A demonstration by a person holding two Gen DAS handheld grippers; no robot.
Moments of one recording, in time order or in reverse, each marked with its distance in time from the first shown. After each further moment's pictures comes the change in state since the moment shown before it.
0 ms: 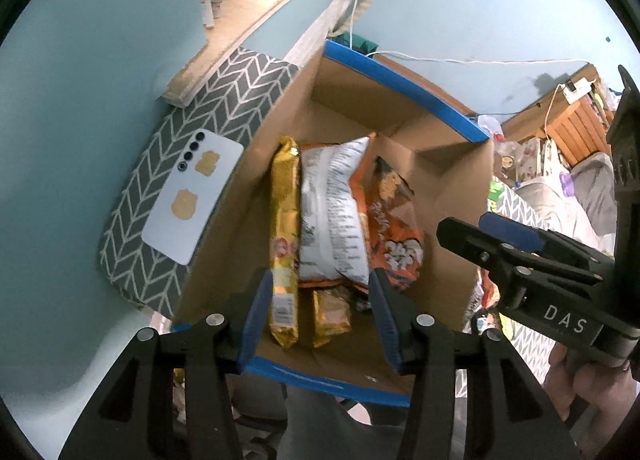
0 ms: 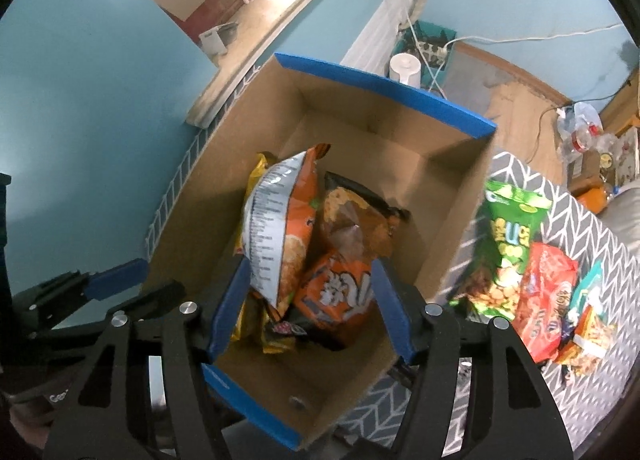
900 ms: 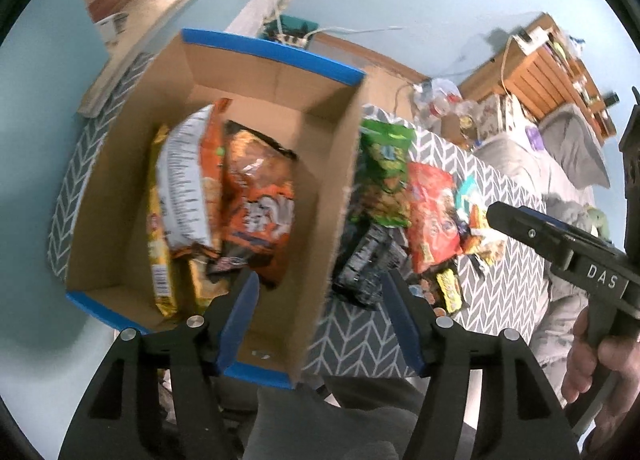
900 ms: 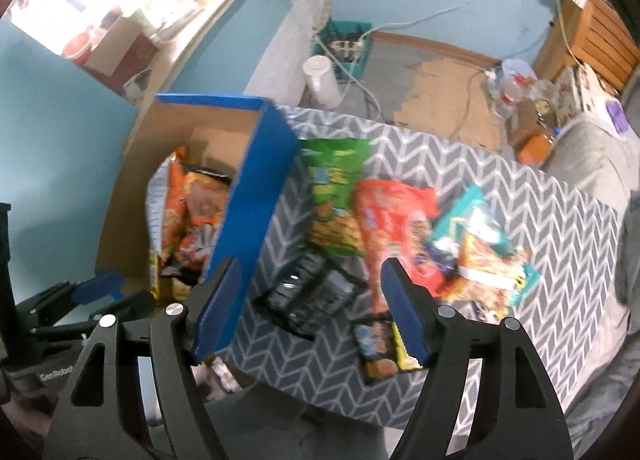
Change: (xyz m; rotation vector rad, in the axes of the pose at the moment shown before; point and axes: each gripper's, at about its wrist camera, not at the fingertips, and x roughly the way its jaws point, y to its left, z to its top) left arm 0.009 -0.121 -0.031 0.144 0.056 -0.069; right arm -0.090 -0.133 -0.061 0.202 -0.057 -0.111
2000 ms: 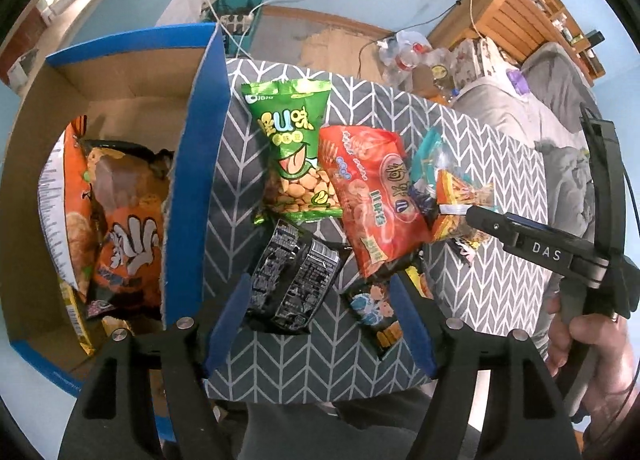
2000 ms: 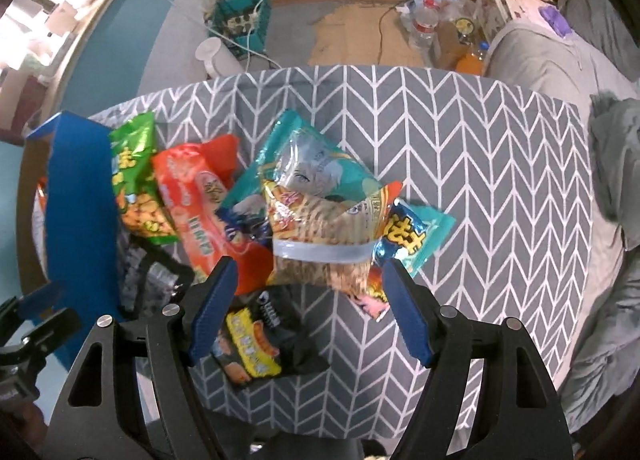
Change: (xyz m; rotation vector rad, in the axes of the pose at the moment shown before) left arm 0.078 -0.095 0.014 0.147 0.106 -0.007; right arm 0.050 -0.160 -0.031 0.250 0.092 -0.127
